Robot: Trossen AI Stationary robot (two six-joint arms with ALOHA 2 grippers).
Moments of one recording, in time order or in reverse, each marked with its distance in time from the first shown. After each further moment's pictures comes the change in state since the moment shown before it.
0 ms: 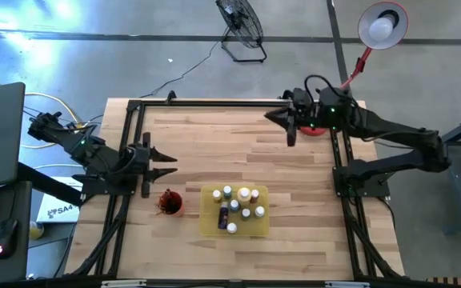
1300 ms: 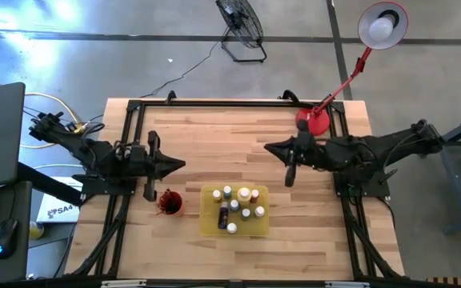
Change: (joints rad) left arm 0.000 0.109 -0.001 0.489 0.023 0.143; right arm 0.581 0.021 0.000 0.055 0.667 -0.012
